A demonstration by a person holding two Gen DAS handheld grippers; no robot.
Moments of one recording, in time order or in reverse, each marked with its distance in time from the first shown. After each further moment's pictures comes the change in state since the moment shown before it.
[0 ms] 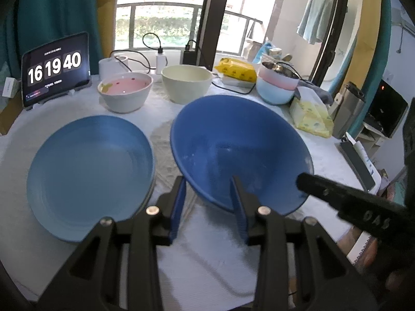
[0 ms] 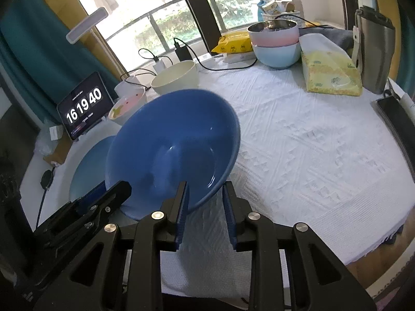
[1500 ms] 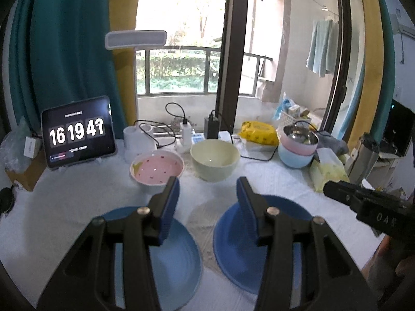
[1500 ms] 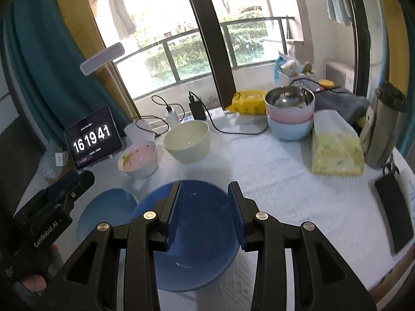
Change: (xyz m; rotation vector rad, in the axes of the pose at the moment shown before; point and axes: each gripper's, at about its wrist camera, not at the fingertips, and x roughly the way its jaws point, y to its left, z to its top) left arm -0.037 0.032 0.098 0.027 -0.233 0.093; right arm -0.021 0.028 0.087 -0.129 -0.176 0.007
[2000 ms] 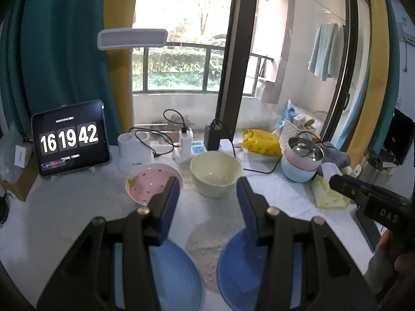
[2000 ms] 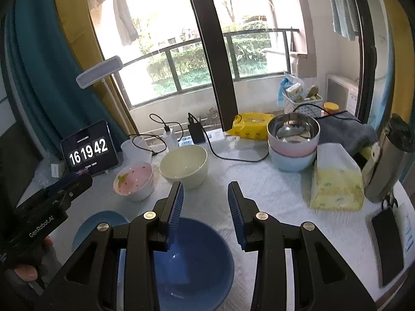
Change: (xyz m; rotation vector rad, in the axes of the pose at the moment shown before) left arm 0.032 0.010 0.037 -0.027 0.025 -0.025; right arm 0.019 -0.005 0.046 -0.044 -0.042 -0.004
